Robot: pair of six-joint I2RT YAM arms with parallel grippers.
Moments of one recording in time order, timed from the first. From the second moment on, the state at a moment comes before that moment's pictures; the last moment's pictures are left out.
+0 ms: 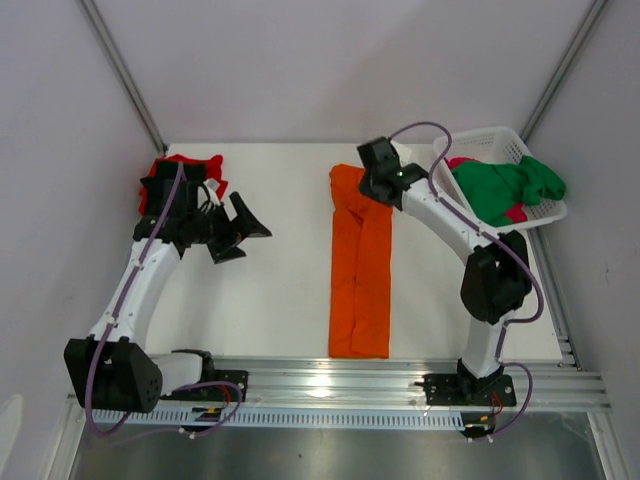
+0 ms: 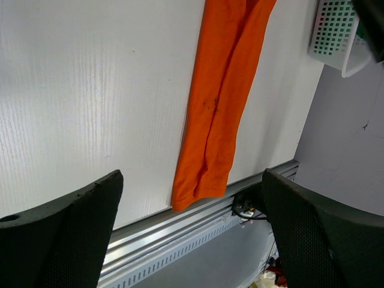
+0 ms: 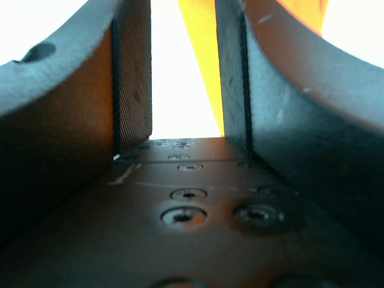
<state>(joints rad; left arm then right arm) -0.05 1.20 1.07 -0.78 0.53 -0.61 0.54 1.92 1.79 -0.62 0.39 0.79</state>
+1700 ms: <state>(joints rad) -0.05 1.17 1.18 -0.86 0.52 -0.60 0.74 2.05 1.45 -0.60 0.35 0.92</state>
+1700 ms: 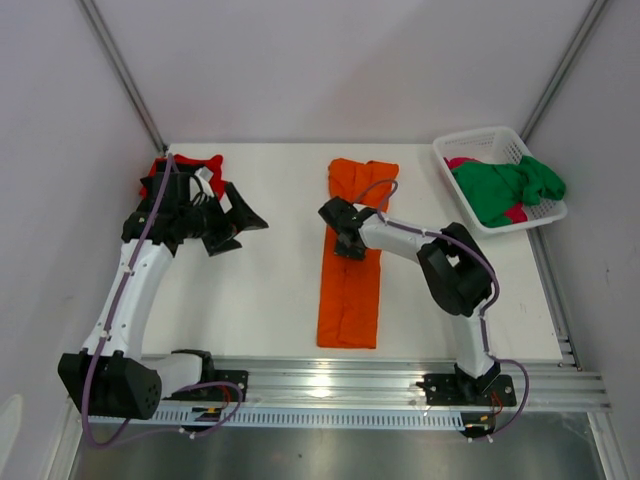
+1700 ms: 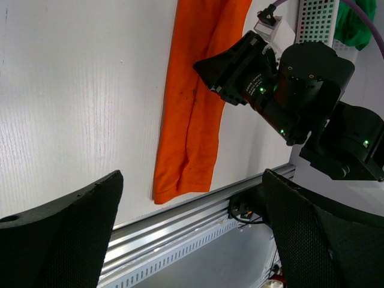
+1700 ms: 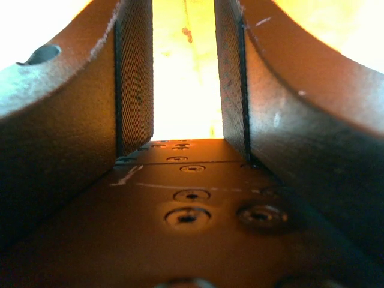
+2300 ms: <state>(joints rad) -0.05 1.17 1.18 -0.85 0.51 -0.60 0.88 2.19 1.67 -0.59 0.25 0.86</state>
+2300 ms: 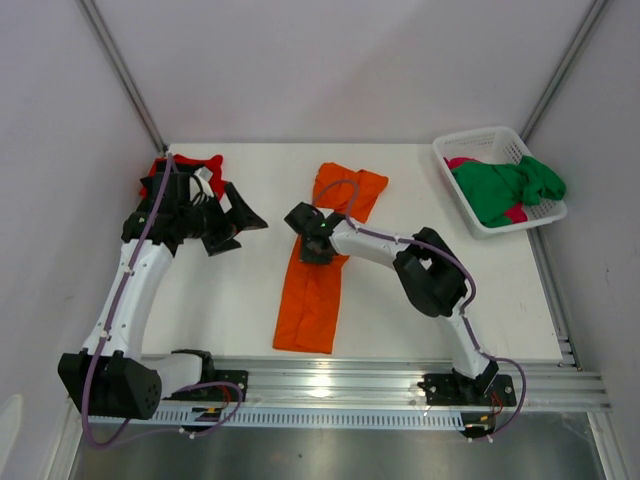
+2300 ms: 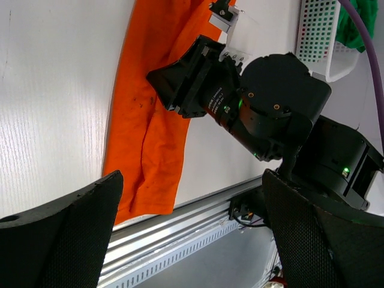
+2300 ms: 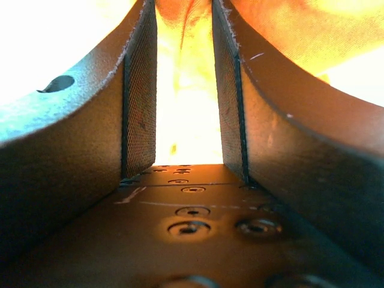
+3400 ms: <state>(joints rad) -0.05 1.22 1.07 -0.77 0.53 -0.60 0.76 1.92 1.63 -0.43 0.38 0.67</state>
